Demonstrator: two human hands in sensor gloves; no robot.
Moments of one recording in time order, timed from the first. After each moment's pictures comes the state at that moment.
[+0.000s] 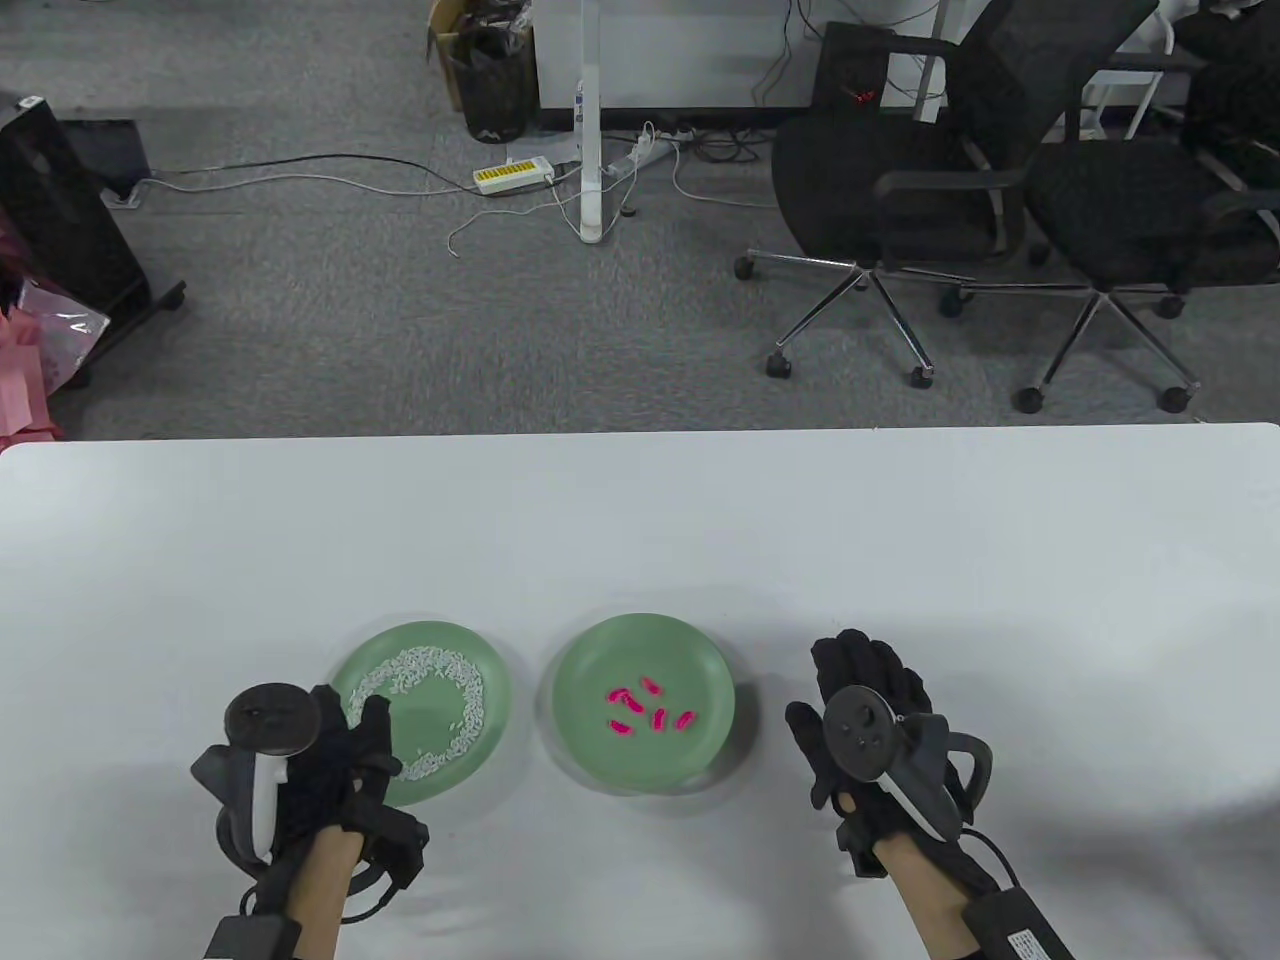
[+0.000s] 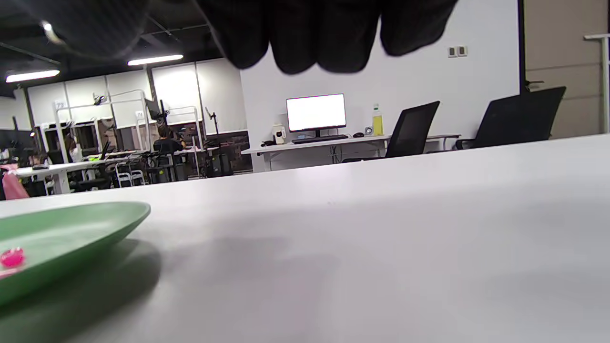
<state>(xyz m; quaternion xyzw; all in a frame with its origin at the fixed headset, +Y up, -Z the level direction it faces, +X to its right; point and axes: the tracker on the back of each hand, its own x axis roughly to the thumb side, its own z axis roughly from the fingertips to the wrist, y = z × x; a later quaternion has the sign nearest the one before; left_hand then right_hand) -0.289 -0.713 -0.256 -0.06 0.25 0.27 0.93 0.176 -0.720 -0.280 -0.03 -0.09 0.99 0.07</state>
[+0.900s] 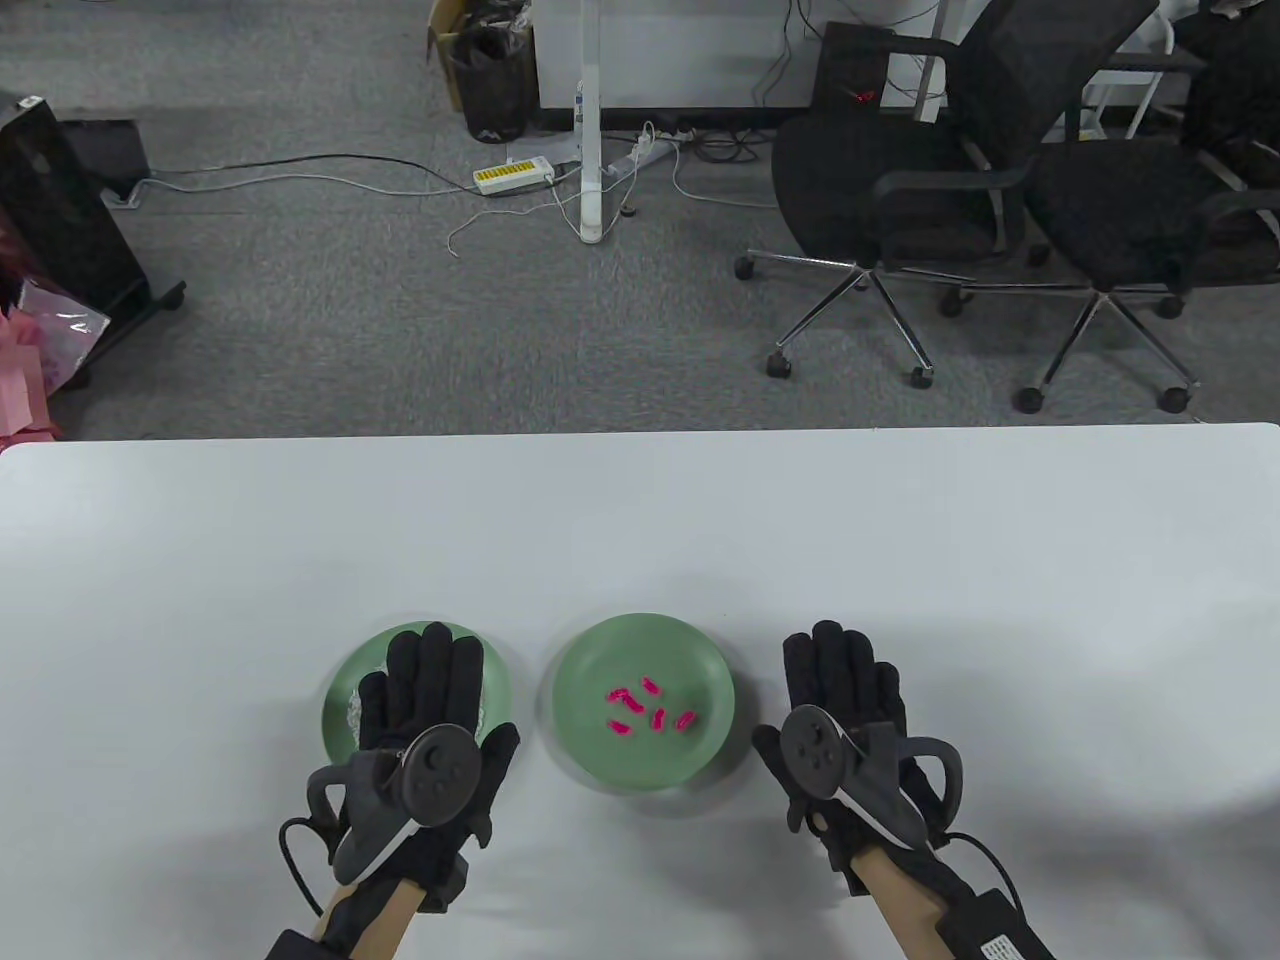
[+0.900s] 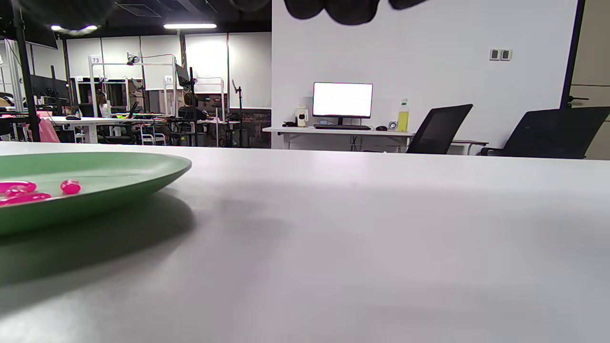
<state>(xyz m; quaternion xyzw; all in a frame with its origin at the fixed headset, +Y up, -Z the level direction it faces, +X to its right) -0.203 -0.693 -0.244 0.07 -0.05 0.09 0.99 0.153 -0.728 -0.274 0.01 -0.06 1.00 0.01</state>
